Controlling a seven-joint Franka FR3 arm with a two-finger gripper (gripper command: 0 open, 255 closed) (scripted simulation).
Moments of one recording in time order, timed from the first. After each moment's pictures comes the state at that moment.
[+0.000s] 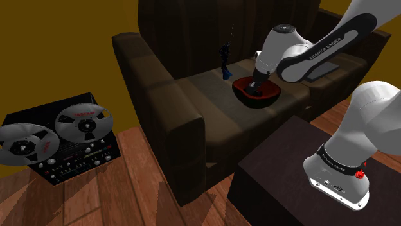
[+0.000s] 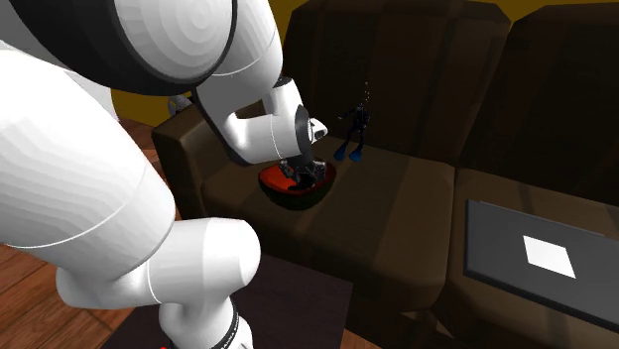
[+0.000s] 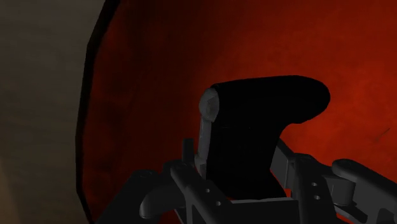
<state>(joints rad) 0.49 -0.26 -0.64 -2.74 -0.62 2.71 0.29</state>
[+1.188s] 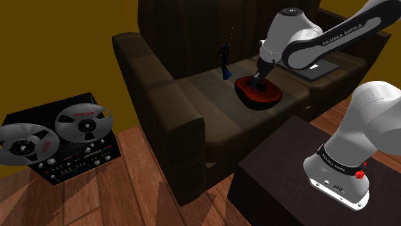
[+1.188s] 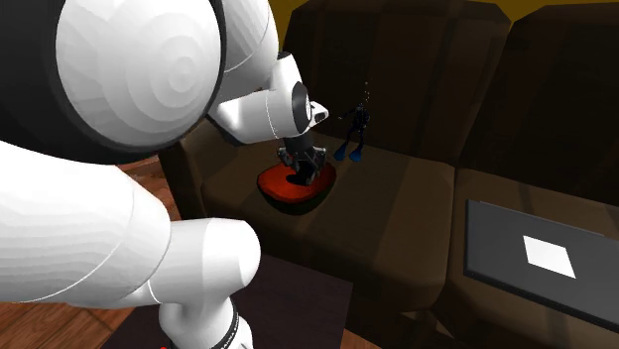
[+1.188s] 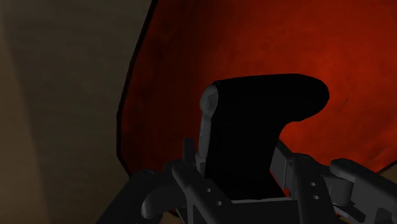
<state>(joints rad) 0.48 -0.44 -0.60 -2.72 -0.60 2.50 0.26</state>
